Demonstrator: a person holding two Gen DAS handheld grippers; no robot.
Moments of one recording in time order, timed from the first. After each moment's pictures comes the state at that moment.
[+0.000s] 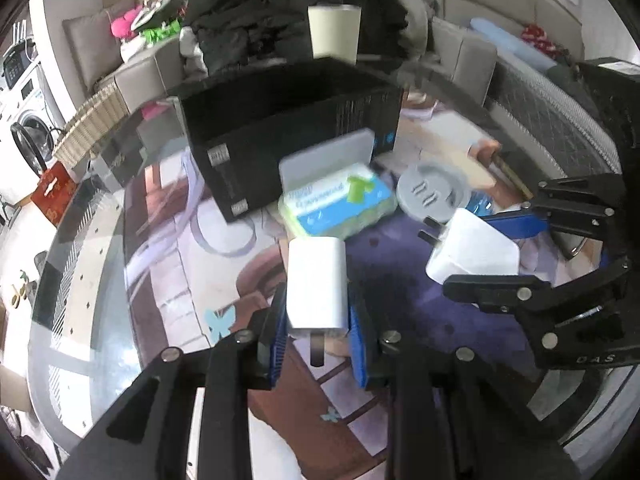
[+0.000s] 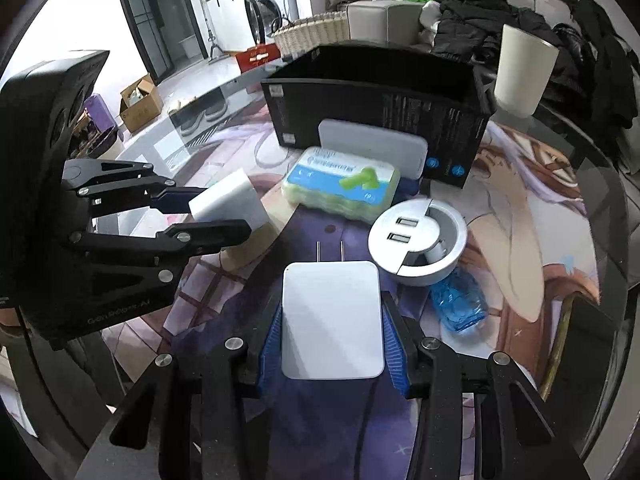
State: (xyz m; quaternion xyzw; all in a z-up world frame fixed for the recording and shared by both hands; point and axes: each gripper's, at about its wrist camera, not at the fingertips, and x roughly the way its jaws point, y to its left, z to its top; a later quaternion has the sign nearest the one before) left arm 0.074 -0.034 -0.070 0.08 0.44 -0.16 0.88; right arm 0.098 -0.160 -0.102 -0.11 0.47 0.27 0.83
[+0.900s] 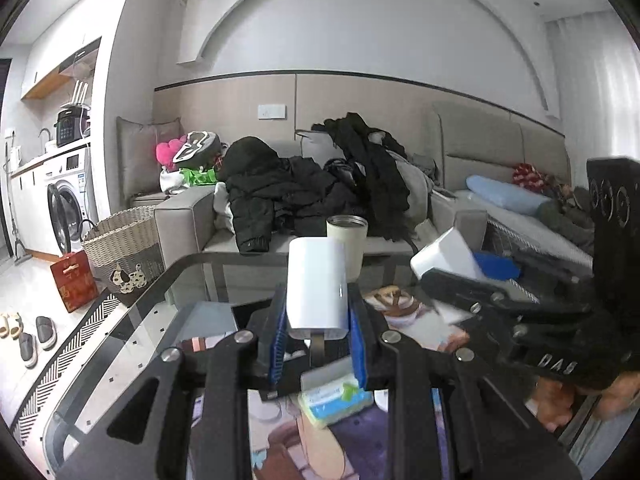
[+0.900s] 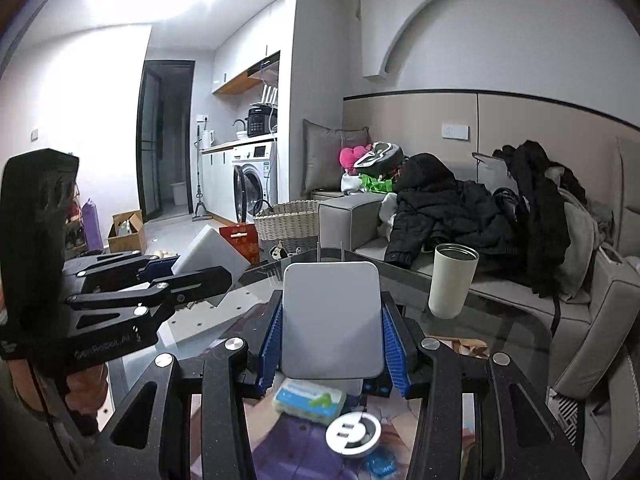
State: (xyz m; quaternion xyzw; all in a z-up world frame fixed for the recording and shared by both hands) left arm 0.040 0.003 0.049 -0.01 0.16 -0.15 0.98; right arm 0.061 -0.182 0.031 -0.06 0.14 0.24 0.96
